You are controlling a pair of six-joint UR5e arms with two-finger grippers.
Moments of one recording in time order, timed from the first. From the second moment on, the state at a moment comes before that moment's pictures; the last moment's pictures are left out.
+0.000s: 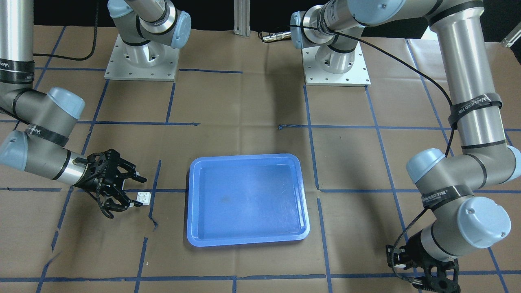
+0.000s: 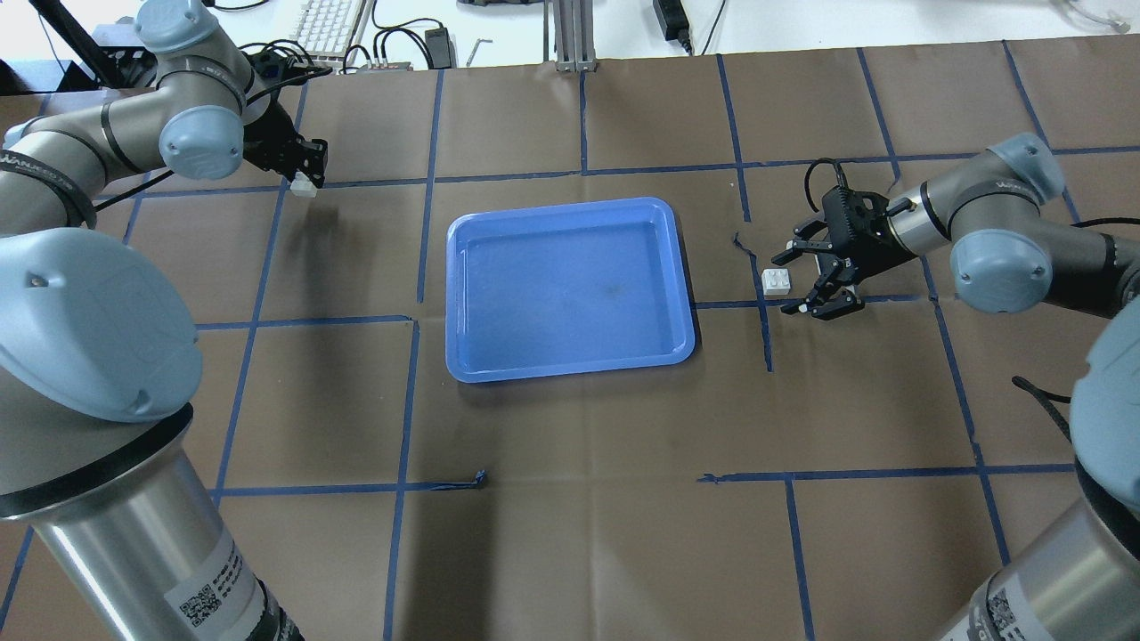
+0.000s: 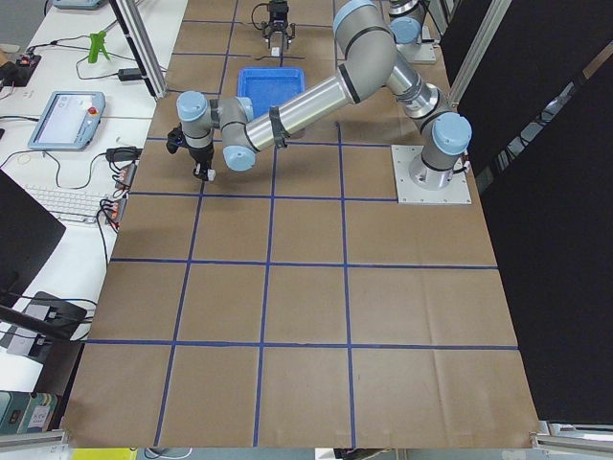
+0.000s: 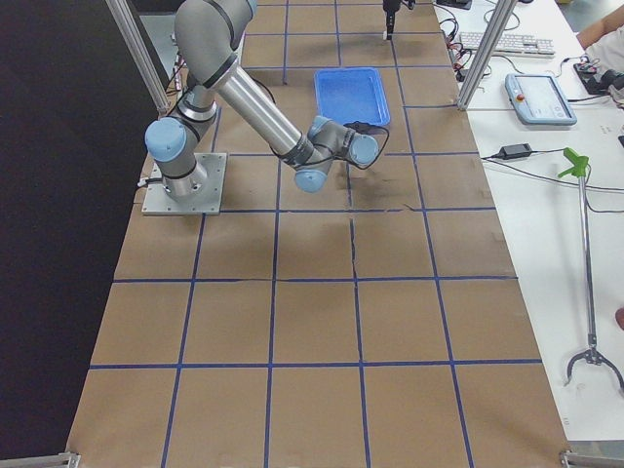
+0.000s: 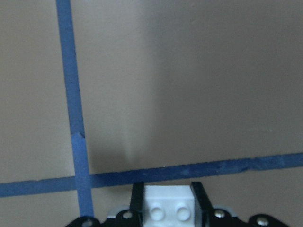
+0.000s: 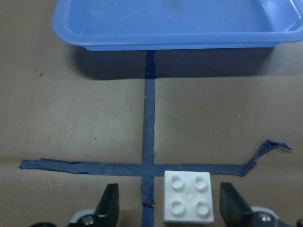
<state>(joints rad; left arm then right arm) -1.35 -2.29 -1.31 -1.02 1.54 0.43 1.22 -1.10 1.92 -2.15 -0.95 -2.03</state>
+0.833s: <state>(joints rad) -1.75 -2.14 -1.49 -1.03 1.66 1.04 1.22 -1.10 1.90 -2.15 -0.95 -2.03</state>
